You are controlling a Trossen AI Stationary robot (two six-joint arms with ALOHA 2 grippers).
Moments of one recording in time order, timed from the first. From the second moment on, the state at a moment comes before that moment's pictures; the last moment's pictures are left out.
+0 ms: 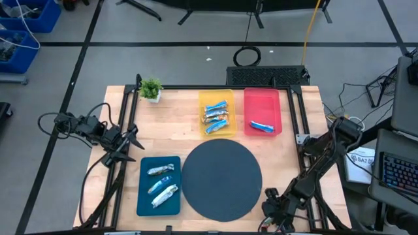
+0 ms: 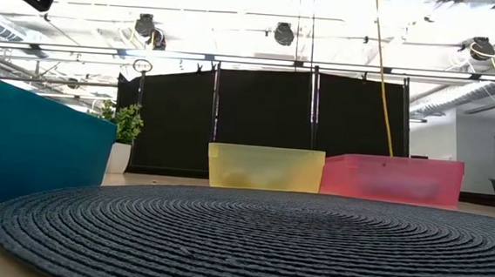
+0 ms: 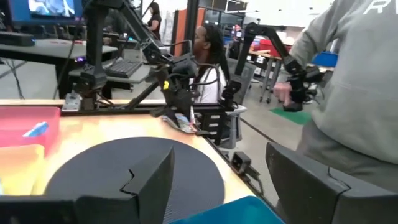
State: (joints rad) left arm -0.38 0.04 0.41 -0.37 0.10 -0.16; right arm 0.95 1.63 0.84 -0.25 -0.08 0.82
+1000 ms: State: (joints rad) left arm -0.38 0.04 0.41 -0.36 0.11 -0.18; right arm 0.71 1.28 0.70 -0.75 -0.03 0.76
